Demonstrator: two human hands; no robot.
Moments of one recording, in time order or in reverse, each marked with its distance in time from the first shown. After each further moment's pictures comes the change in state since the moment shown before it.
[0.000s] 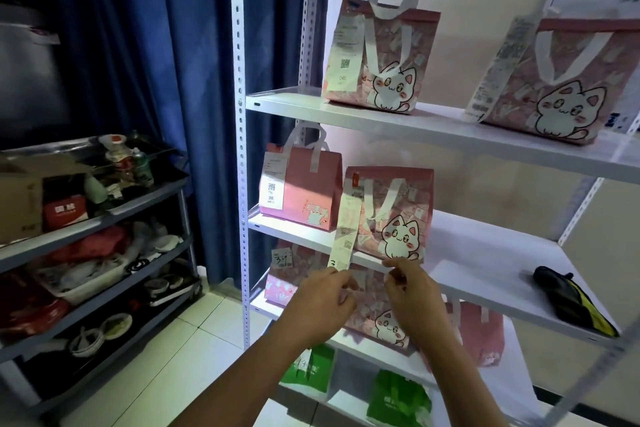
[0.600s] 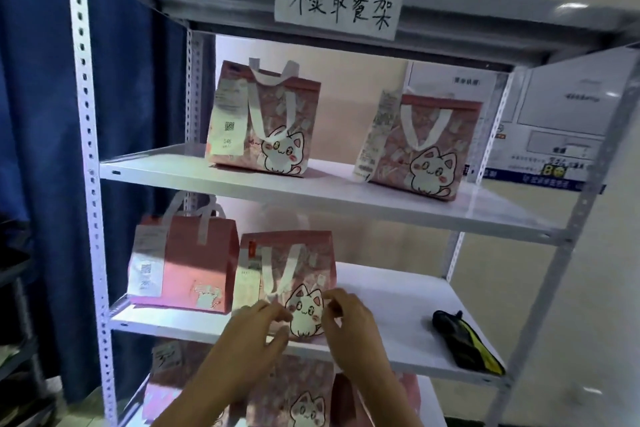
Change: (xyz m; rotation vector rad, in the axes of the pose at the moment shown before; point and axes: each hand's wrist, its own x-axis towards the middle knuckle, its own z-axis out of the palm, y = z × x) left_hand 0.111 0.036 -0.004 0.009 0.045 0.176; right_hand 0.081 0.016 -0.055 -0.041 0.155 -0.014
